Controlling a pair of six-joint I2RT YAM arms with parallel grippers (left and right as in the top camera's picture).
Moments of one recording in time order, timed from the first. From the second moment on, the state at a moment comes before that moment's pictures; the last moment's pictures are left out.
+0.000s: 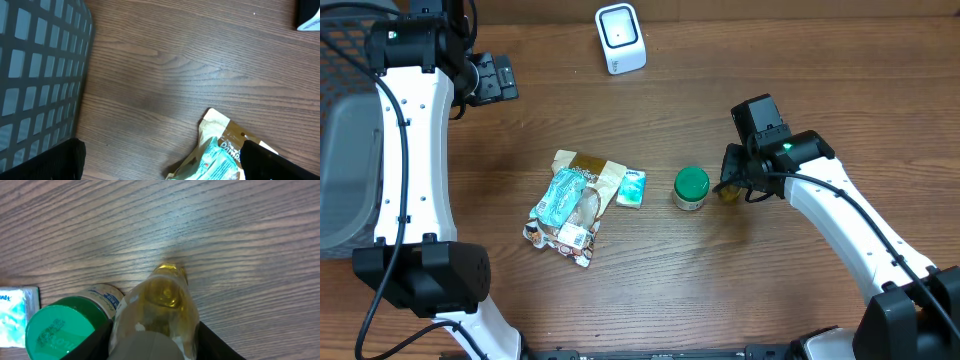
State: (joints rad) left arm 0.05 1.92 2.11 -1.39 -0.11 -0.21; right arm 0.33 1.58 1.18 -0.85 0.09 0.54
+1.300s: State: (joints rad) left arm 0.05 1.92 2.11 -1.39 -0.11 -0.21; right arm 0.33 1.58 1.18 -0.84 0.09 0.33
